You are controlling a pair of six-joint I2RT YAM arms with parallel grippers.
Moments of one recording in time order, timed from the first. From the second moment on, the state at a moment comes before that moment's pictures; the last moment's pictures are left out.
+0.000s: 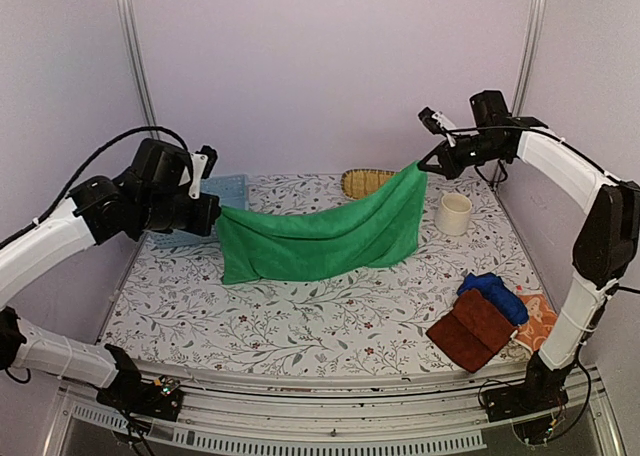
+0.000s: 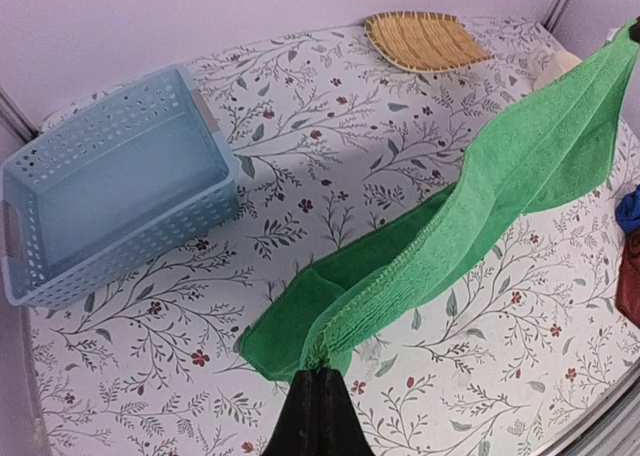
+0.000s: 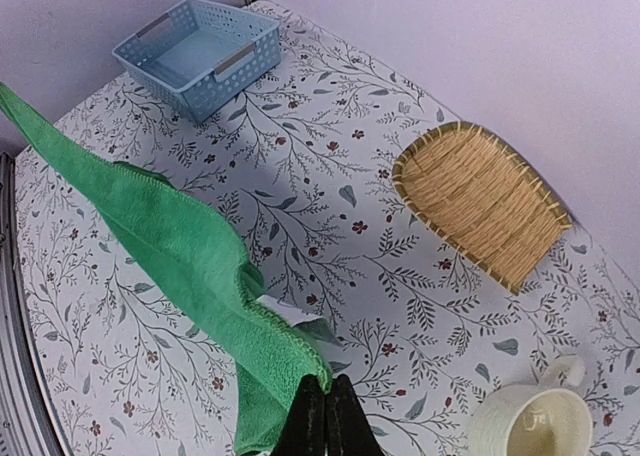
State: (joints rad) left arm -0.69 1.17 1.14 -0.68 -0.26 -0.27; right arm 0.25 1.78 1.69 -0.70 -0.59 -0.41
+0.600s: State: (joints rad) left arm -0.63 1.09 1.52 -0.84 -0.42 -0.13; right arm 0.24 1.67 1.97 -0.79 -0.49 -0.38
